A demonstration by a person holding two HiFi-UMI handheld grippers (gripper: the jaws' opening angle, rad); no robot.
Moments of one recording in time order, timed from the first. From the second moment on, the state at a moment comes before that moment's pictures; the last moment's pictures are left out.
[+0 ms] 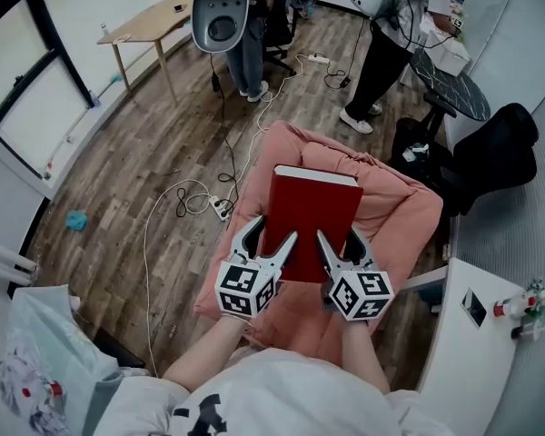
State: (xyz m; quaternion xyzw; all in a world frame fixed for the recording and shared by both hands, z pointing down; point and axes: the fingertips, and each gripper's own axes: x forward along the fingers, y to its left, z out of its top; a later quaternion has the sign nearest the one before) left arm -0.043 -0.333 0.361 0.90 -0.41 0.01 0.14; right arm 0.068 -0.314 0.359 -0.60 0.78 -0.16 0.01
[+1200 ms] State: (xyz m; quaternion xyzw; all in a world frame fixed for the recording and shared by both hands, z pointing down) left arm -0.017 -0.160 0.345 0.88 -0.45 -0.02 0.12; right arm 0.096 -0.157 0.340 -0.56 0.82 -0.14 0.02
